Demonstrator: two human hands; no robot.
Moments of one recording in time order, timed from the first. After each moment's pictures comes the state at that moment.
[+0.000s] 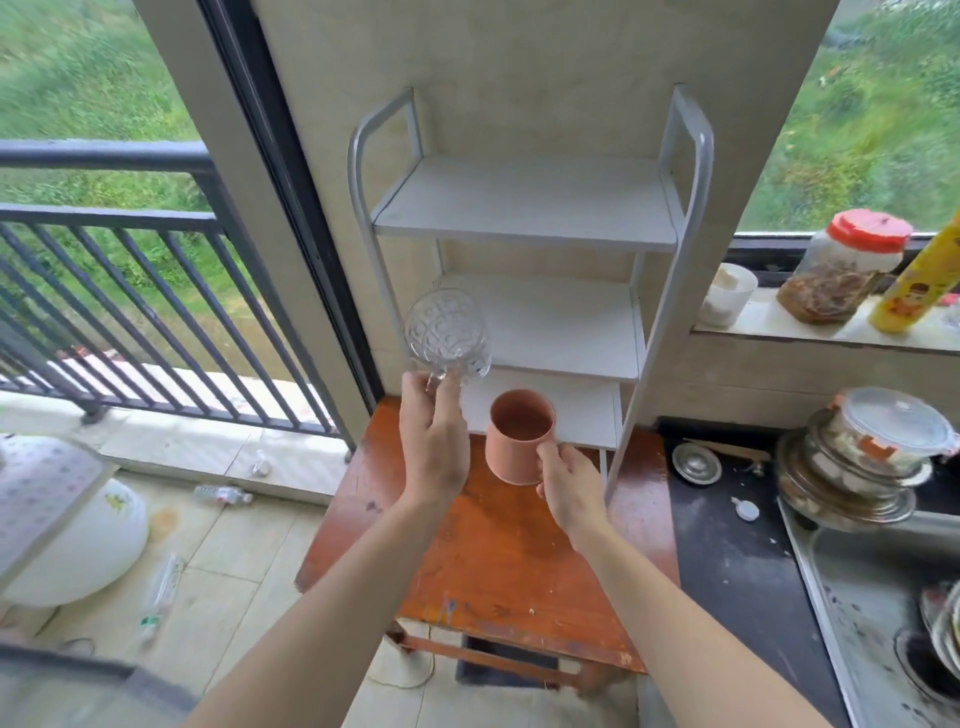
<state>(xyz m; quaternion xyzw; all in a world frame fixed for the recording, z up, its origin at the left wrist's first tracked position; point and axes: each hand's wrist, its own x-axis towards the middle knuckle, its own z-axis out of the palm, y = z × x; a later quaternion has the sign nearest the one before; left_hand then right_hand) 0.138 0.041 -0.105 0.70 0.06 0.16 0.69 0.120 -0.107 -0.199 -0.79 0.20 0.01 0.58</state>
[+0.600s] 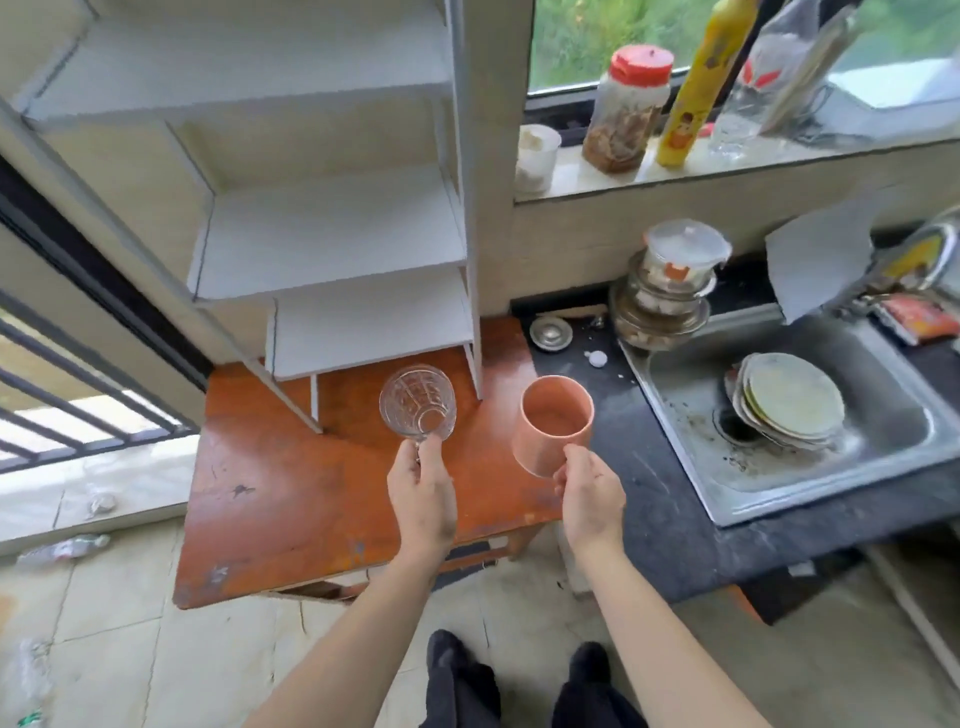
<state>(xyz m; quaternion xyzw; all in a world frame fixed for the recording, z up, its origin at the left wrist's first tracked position) 0.034 -0.033 -0.240 0.74 0.05 -0.05 0.67 -0.050 -0.168 -0.238 -0.67 0.45 -0.17 0.56</state>
